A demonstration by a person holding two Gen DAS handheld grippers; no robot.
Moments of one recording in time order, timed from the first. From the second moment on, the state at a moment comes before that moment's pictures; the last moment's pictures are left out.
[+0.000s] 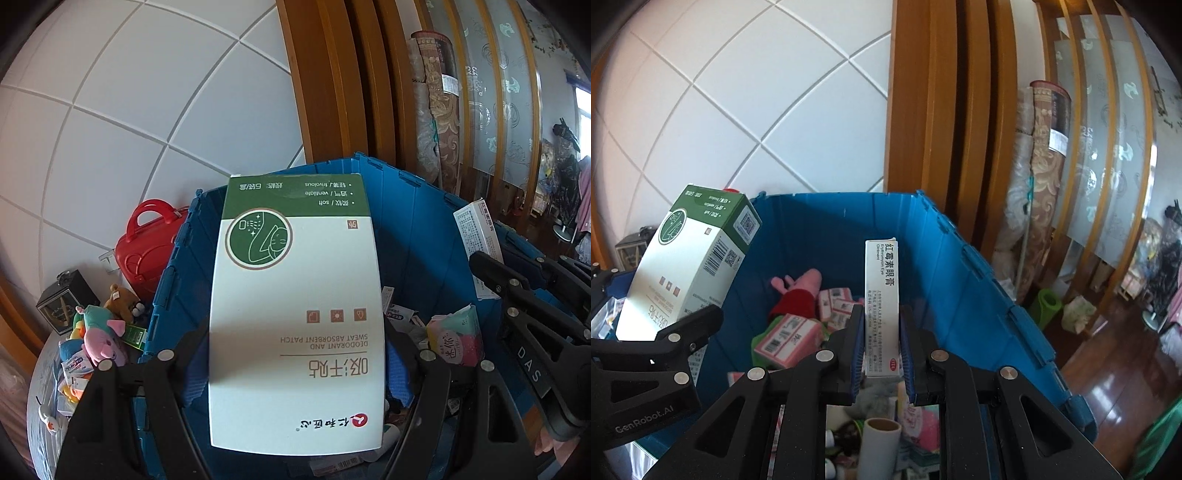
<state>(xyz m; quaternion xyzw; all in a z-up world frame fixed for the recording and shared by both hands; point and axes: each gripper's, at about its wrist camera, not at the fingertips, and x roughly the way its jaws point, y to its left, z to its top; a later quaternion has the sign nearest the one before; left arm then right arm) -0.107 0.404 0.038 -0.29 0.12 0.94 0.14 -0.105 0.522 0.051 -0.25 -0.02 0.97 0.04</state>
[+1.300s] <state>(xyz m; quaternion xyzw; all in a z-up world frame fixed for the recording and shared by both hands) -0.063 0.234 0.053 -0.24 0.02 0.97 -0.06 -0.078 0.436 0.073 -0.16 -0.01 0.98 -0.12</state>
